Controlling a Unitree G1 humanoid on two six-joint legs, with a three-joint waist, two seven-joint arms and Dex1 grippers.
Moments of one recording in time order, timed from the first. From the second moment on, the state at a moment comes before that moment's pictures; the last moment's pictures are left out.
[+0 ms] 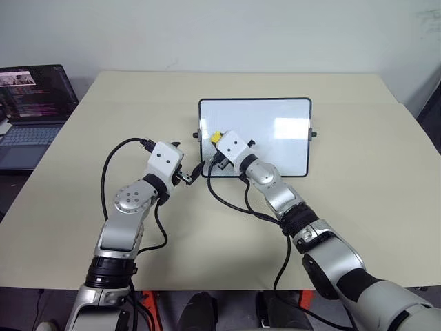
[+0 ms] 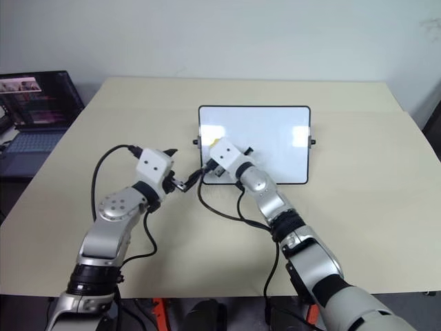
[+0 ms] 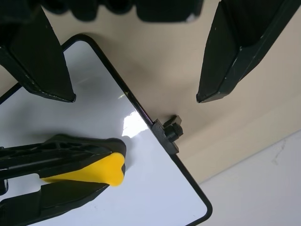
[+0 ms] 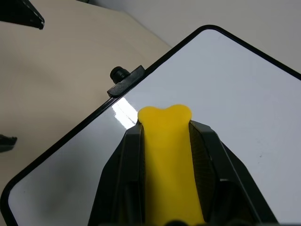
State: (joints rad) left arm -0.34 0.44 0.01 -0.07 -0.04 0.26 -0.47; right arm -0.89 0.00 0.30 0.75 -0.28 -0.12 0.18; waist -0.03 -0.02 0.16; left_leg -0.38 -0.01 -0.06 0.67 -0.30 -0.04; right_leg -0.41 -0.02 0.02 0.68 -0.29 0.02
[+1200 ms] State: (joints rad) left arm -0.35 0.43 0.01 -0.04 -0.04 0.25 -0.47; right arm -0.83 -0.02 0.30 0.67 -0.29 -0.05 0.20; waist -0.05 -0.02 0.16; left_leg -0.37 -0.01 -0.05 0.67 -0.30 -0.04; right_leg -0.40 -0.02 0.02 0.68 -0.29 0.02
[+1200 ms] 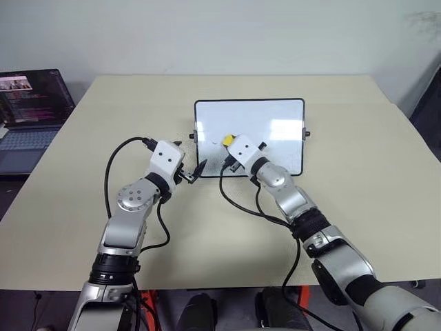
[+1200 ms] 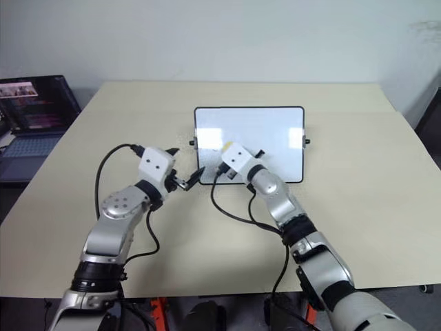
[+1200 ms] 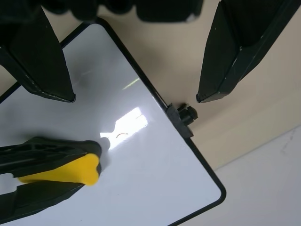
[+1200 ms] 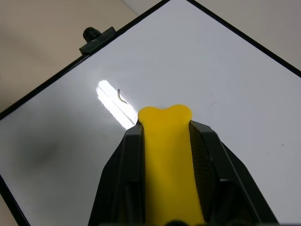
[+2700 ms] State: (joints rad) left arm -0.34 0.43 0.02 -0.07 -0.04 0.27 -0.45; right arm -0.87 -0.11 0.30 0.80 -0.29 -0.20 0.22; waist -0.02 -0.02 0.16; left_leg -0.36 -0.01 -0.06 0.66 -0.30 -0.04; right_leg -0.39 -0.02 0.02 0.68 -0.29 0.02
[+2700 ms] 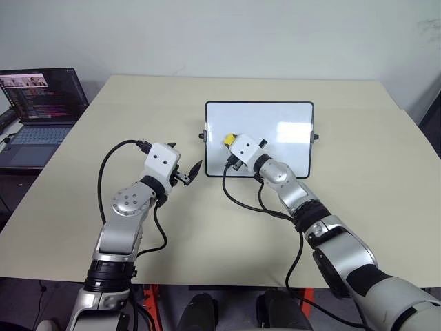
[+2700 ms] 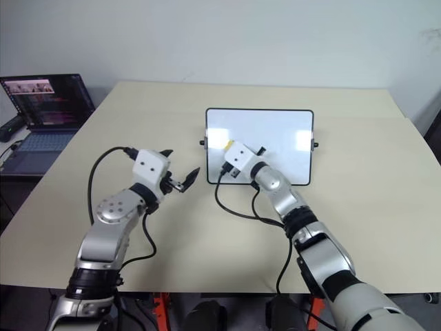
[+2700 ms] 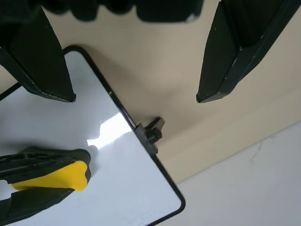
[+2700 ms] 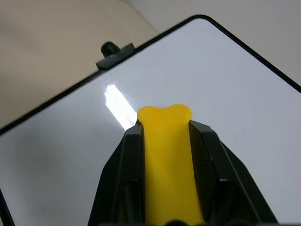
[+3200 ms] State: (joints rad) left arm -0.36 0.43 0.00 -0.04 -0.04 0.25 -0.47; right arm -0.75 -0.15 0.25 0.51 -0.24 0.01 0.27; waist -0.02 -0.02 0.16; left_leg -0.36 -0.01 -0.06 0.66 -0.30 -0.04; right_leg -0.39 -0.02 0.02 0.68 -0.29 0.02
